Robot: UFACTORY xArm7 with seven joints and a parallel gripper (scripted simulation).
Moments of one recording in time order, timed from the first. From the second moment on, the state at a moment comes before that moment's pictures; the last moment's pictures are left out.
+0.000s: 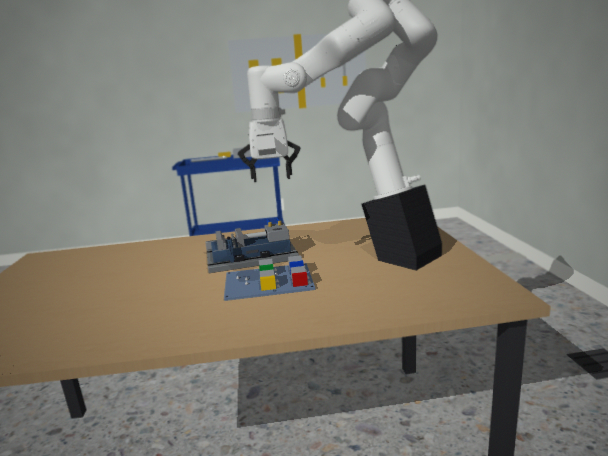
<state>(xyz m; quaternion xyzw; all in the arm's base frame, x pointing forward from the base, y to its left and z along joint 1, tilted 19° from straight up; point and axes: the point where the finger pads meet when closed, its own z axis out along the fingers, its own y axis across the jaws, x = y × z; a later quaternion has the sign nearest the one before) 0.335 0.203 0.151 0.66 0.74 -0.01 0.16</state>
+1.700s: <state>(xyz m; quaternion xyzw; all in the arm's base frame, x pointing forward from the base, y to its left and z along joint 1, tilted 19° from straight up) 0.343 0.271 0.135 0.66 0.74 -0.01 0.16</state>
